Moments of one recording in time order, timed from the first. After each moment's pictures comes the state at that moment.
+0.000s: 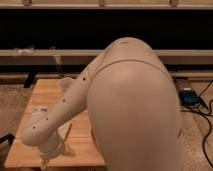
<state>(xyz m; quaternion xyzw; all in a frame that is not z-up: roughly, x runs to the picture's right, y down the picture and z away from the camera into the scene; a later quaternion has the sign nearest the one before) -0.212 0.317 0.637 -0.35 0.24 0.49 0.76</state>
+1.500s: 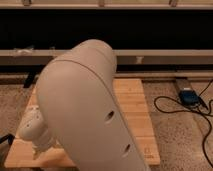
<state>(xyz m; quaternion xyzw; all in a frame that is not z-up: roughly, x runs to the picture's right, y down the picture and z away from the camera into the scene) -0.287 0.309 0.712 -0.35 0.18 0.51 0.77</state>
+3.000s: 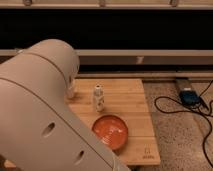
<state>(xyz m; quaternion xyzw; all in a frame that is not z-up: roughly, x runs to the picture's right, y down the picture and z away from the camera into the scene) -0.312 0.323 0.716 -0.33 0.20 0.48 0.79</state>
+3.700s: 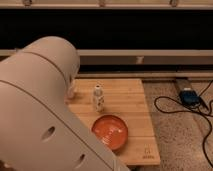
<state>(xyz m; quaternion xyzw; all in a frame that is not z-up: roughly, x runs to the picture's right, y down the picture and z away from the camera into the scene) -0.313 0.319 0.713 -0.34 0.18 0.48 0.79</state>
